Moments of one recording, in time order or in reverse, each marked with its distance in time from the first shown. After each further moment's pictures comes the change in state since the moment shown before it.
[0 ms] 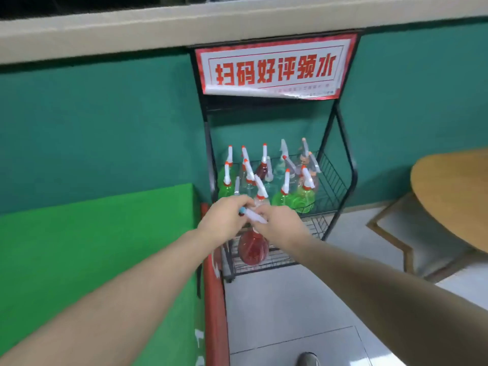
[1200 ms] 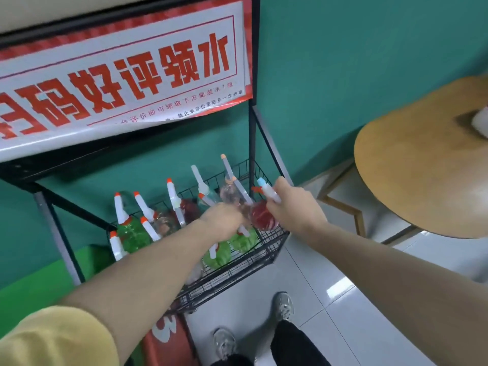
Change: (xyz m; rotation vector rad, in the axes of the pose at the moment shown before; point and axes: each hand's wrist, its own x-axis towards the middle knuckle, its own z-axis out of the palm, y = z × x) left_hand 0.356 0.059 0.153 0.624 -0.577 0.556; right_hand 0.177 0.236 -0.153 0.015 0.228 0.382
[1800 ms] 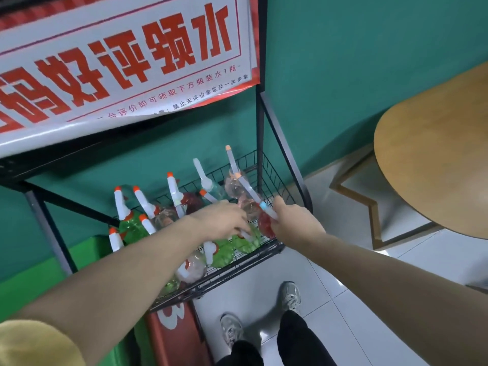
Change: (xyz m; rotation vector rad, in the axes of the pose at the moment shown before) left_hand 0.006 -0.023 -0.001 -0.064 -0.128 0.206; right_hand 0.023 0.026 0.051 -0.078 -0.278 -0.038
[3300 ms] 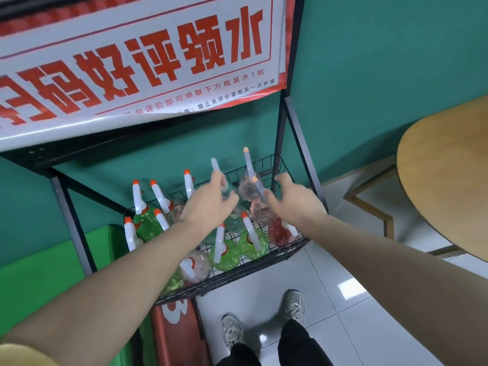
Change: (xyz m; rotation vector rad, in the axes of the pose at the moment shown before) left_hand -0.041 0.004 -0.023 -0.479 0.568 -0.749; right_hand 0.045 -0.024 -0.026 0.075 0.133 -0.062
